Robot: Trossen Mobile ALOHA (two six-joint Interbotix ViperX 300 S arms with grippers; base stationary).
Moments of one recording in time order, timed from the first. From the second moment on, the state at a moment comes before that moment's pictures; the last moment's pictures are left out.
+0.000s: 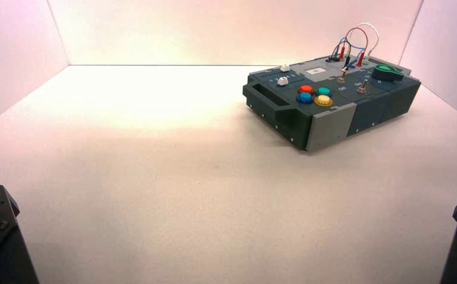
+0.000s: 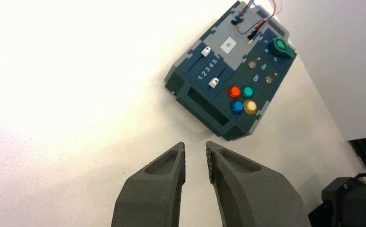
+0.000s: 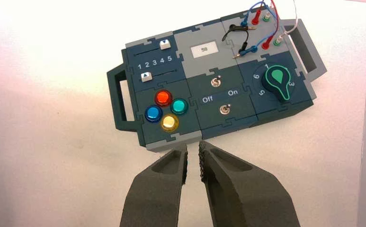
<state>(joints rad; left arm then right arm) -0.51 -0.53 0.77 -0.35 0.58 0.01 0.12 -0.78 0.85 0.15 0.83 -0.13</state>
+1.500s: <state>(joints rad) -0.66 0.07 0.43 -0.35 0.63 0.25 0.12 -0.79 0.85 0.18 0.83 -0.13</state>
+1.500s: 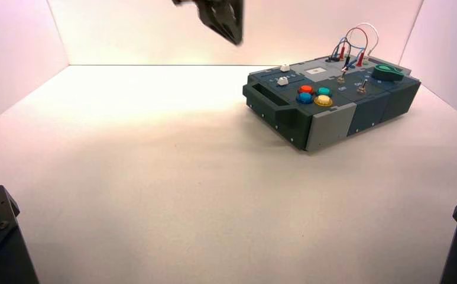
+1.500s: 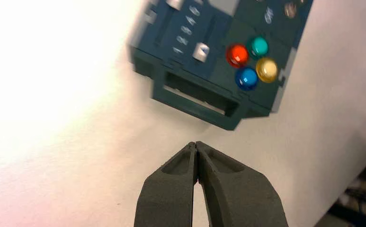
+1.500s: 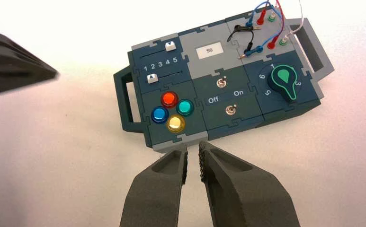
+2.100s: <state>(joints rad) -0.70 0.41 0.17 -0.35 0.73 0.25 0.12 -0.80 0.85 0.18 0.83 -0.13</state>
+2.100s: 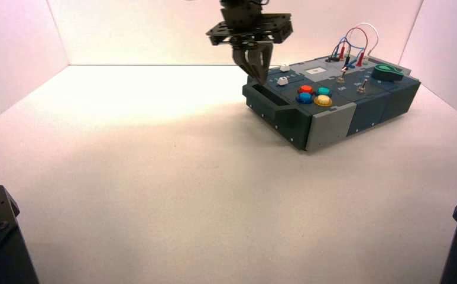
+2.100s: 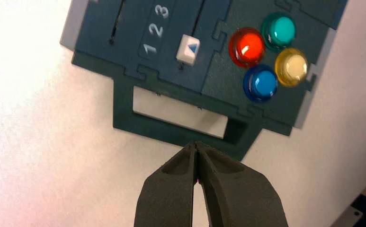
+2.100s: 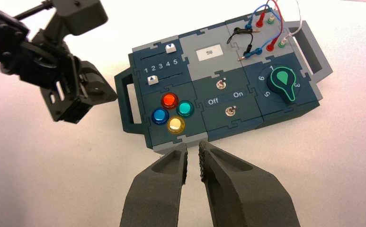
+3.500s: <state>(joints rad) -0.55 0.45 0.21 -0.28 0.84 0.15 0.12 -0.70 0.84 0.16 0.86 -0.13</state>
